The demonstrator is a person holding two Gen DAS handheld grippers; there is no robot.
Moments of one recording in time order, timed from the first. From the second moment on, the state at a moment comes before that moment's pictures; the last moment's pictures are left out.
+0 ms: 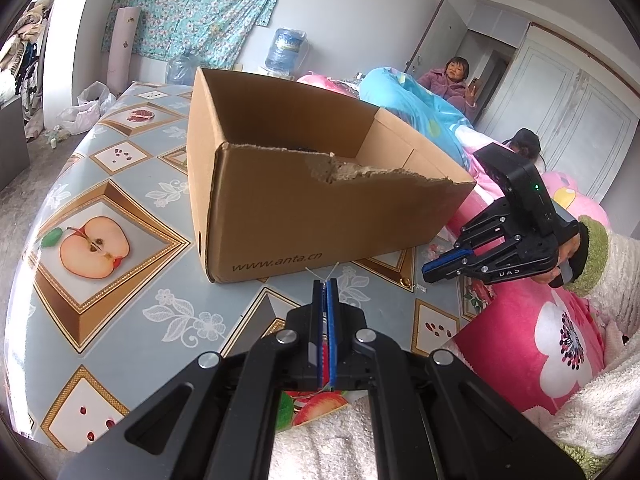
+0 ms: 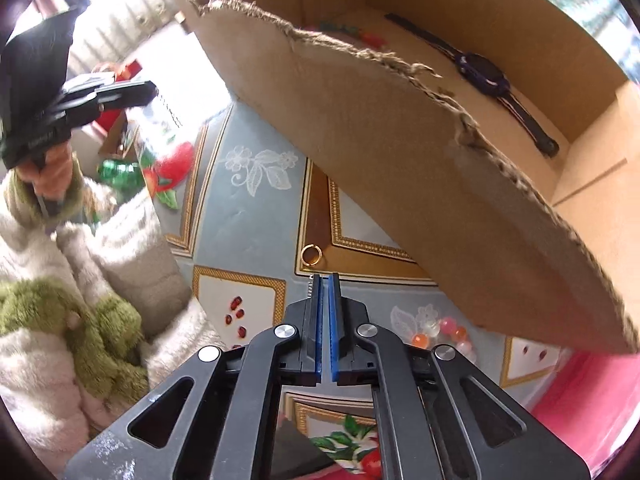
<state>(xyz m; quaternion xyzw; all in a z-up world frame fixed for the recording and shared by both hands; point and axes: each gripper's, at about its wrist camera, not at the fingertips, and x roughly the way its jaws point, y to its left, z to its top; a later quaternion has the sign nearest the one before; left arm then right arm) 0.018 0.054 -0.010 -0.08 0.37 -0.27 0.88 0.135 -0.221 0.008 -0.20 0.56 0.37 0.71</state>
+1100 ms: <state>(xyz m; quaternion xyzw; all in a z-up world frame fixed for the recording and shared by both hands) -0.014 0.052 0.047 -0.06 0.30 -0.29 0.91 0.082 -0.216 0.101 -0.19 0.46 0.31 0.81</state>
